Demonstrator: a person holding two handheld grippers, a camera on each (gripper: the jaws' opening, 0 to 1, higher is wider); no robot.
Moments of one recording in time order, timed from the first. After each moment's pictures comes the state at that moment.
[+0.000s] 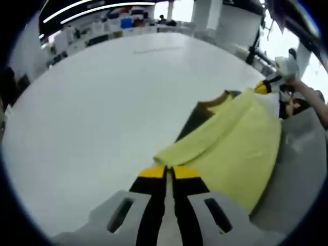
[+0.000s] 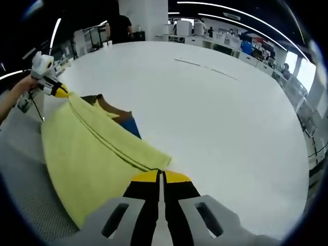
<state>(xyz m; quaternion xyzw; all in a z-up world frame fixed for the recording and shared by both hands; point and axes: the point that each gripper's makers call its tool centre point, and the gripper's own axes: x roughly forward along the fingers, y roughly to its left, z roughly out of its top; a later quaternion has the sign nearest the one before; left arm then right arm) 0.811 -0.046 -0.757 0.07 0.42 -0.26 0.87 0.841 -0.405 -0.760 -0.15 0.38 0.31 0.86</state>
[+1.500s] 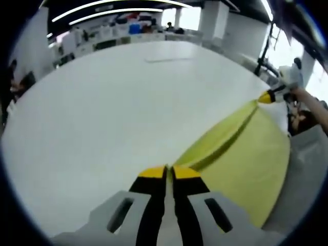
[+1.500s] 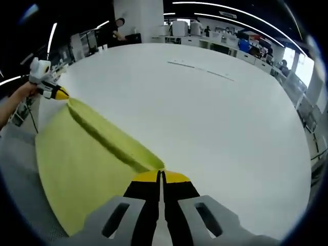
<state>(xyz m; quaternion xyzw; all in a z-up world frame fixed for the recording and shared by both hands) 0.859 -0.037 -0.755 0.05 0.39 -0.23 0.89 0.882 -0.401 -0.762 -0.13 0.38 0.30 0.86</state>
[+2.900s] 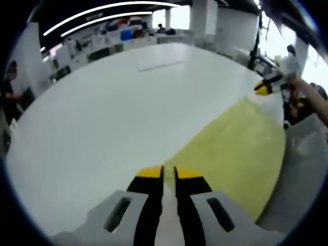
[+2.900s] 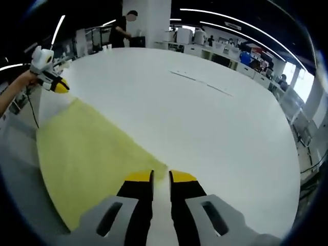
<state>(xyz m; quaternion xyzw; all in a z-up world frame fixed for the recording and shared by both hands) 0.845 -0.046 -0.720 0.11 0.37 -0.25 0.89 0.872 -0.396 -0.731 -0.17 0.35 0.31 0.87</state>
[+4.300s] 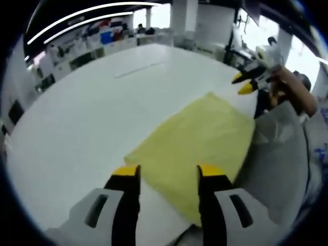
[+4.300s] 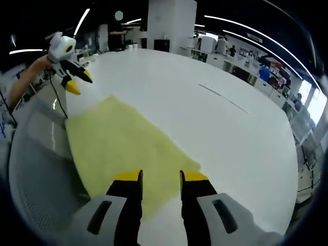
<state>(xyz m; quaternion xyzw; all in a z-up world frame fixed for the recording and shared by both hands) 0.776 -0.078 -0.681 0.12 0.38 -0.33 0.86 0.809 -0.363 -0.688 -0.20 0.32 0.39 0.84</state>
